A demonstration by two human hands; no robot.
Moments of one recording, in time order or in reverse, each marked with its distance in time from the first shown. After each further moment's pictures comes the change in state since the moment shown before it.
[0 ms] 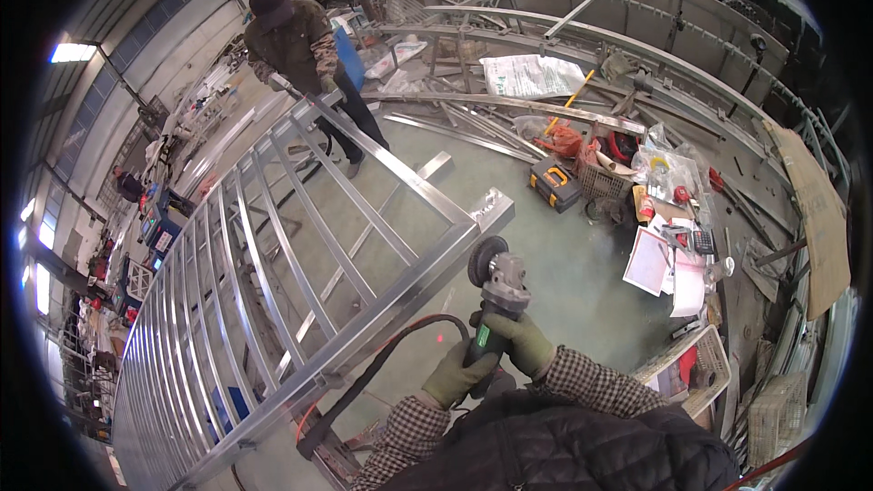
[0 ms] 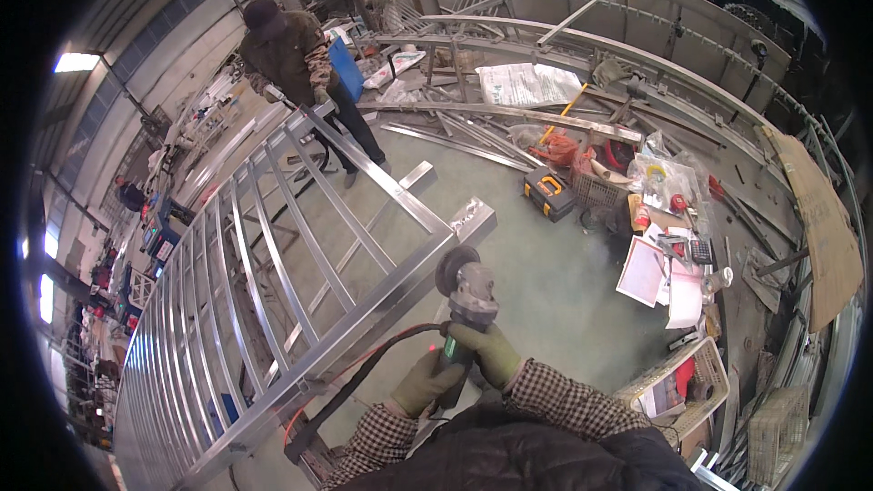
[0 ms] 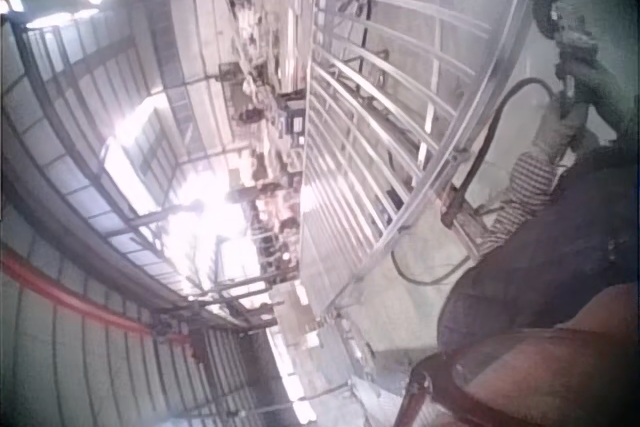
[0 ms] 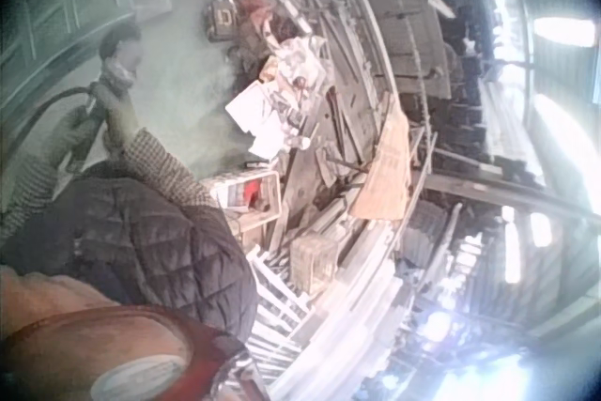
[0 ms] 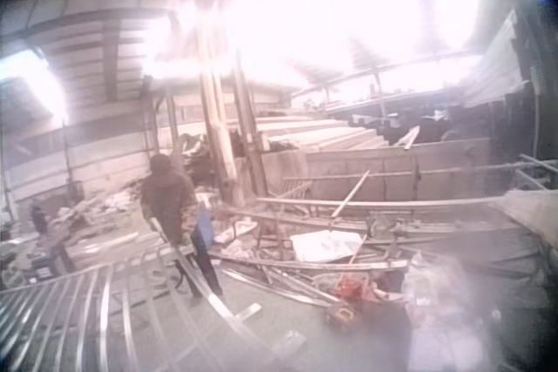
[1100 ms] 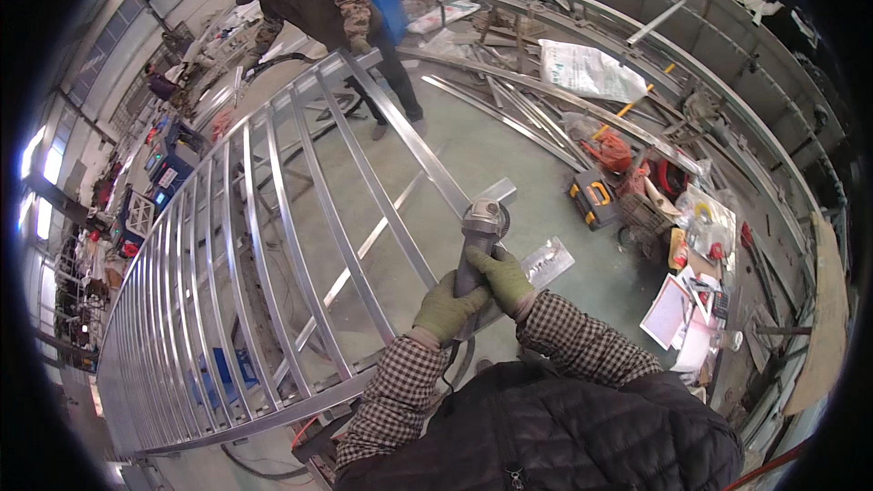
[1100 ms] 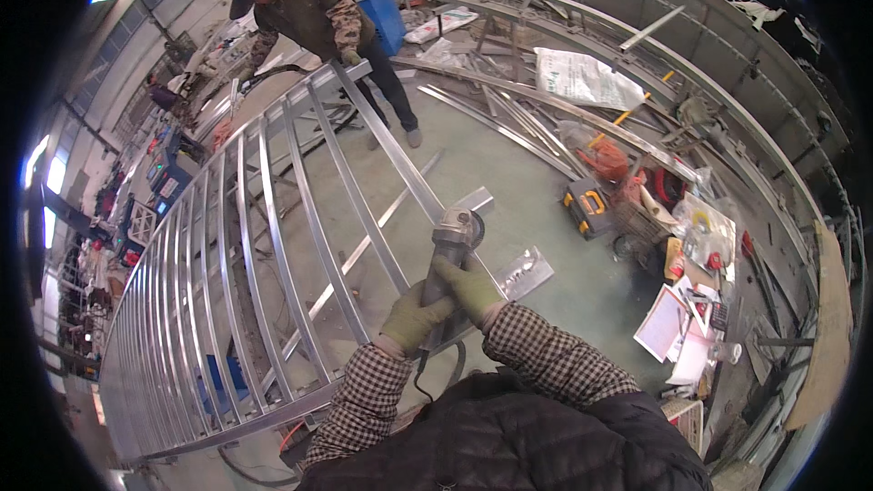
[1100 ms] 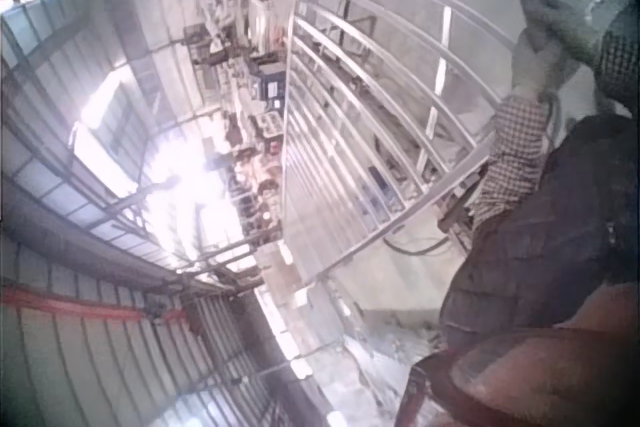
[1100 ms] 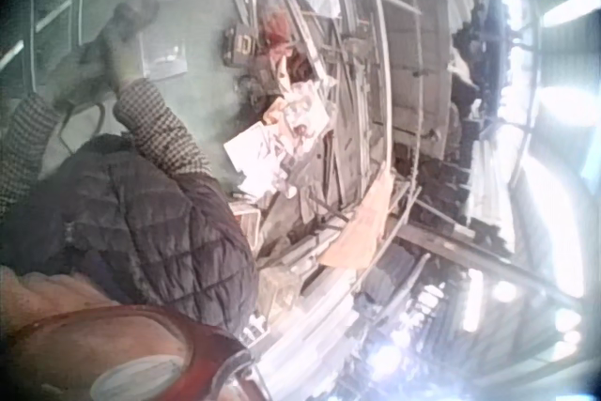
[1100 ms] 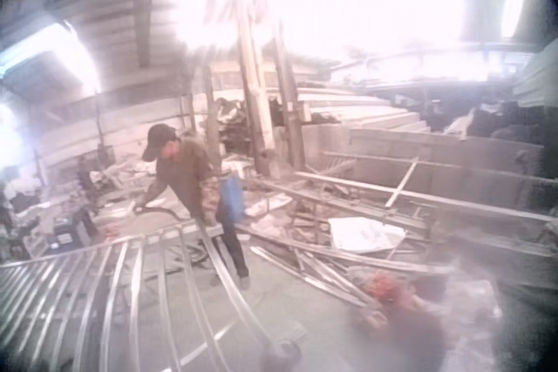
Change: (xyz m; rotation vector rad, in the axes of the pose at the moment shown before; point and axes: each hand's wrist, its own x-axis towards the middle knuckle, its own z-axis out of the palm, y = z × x) left_hand 0.179 0.112 -0.153 -0.061 0.296 0.080; right_hand 0.293 -0.054 0.036 -0.351 0.065 0.128
